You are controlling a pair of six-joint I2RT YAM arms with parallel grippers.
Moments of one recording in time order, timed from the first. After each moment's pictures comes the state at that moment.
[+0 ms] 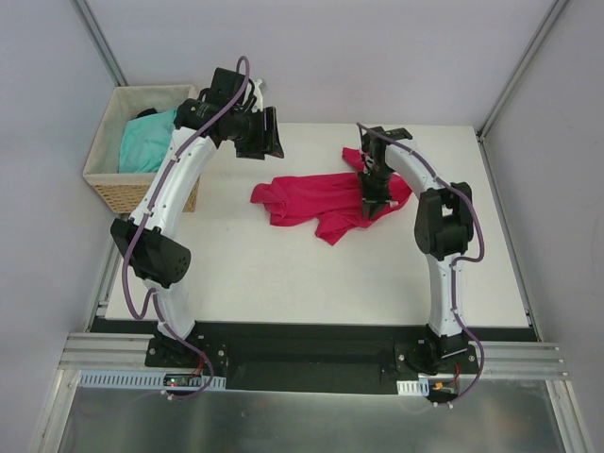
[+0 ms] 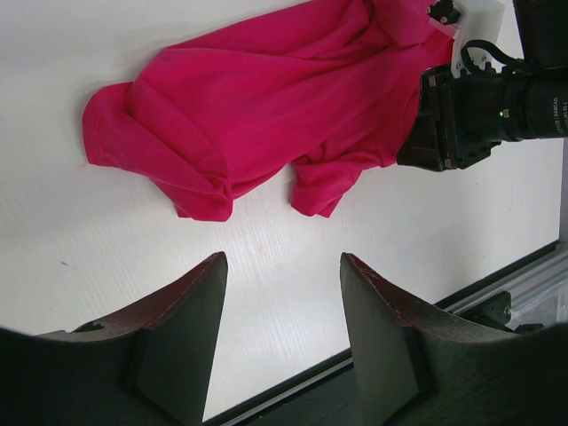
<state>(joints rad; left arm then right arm) -0.36 1.85 2.13 -1.12 0.28 -0.36 0.33 2.23 1.98 -1.30 -0.13 0.27</state>
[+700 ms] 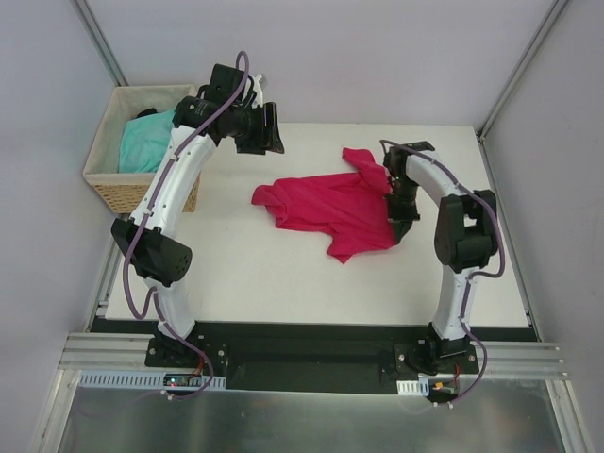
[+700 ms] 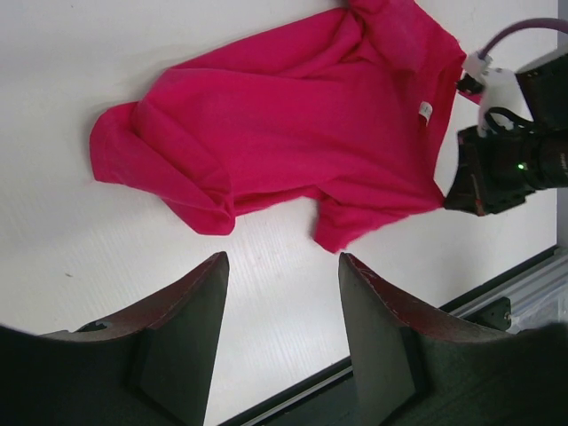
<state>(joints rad) -0.36 1.86 2.17 -1.12 0.28 -0.35 0.27 2.07 1.71 -1.37 0.00 0.26</state>
